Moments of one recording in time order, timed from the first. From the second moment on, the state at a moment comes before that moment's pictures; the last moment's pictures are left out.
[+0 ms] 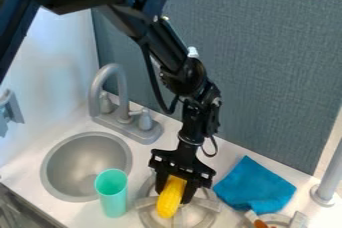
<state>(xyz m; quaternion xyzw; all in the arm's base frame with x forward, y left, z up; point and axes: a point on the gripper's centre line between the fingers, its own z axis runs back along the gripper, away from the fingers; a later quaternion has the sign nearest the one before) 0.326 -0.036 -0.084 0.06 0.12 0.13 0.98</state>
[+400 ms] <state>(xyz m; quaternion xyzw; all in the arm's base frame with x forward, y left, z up) 0.319 -0.034 -0.093 0.05 0.14 0.12 0.98</state>
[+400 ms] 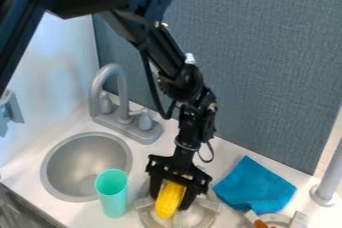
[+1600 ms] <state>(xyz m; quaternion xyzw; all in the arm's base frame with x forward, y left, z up) 0.394 -0.138 -0.030 0.02 0.05 -0.06 1.00</state>
